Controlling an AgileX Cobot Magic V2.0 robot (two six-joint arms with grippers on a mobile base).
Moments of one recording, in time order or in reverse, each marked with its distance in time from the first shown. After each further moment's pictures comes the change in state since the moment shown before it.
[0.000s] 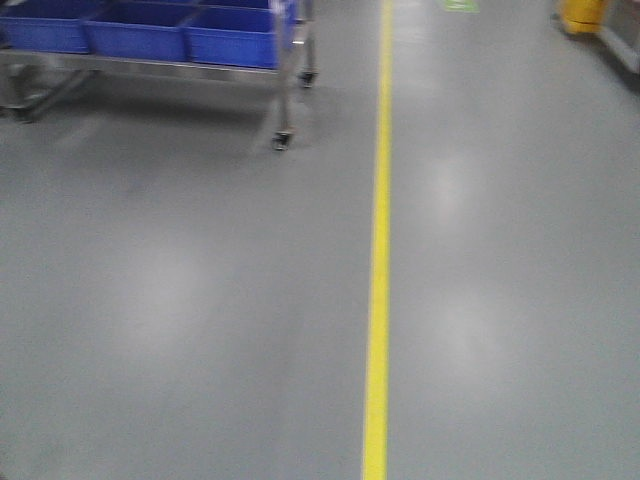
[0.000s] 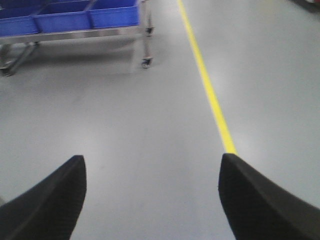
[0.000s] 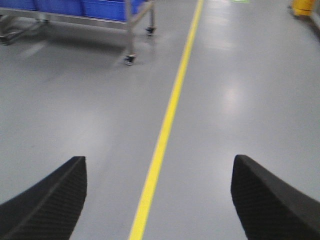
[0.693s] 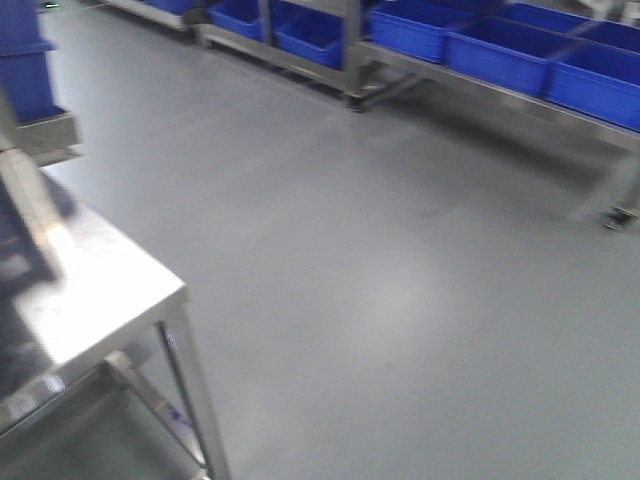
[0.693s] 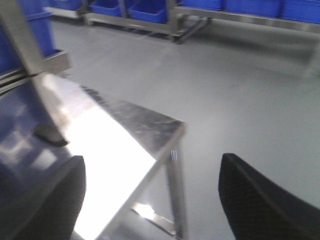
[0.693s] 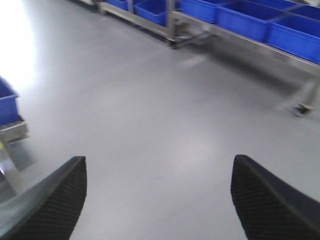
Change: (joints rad) left arm 0.000 0.000 0.000 0.000 0.000 0.000; right arm 0.000 0.000 0.000 0.000 0.000 0.000
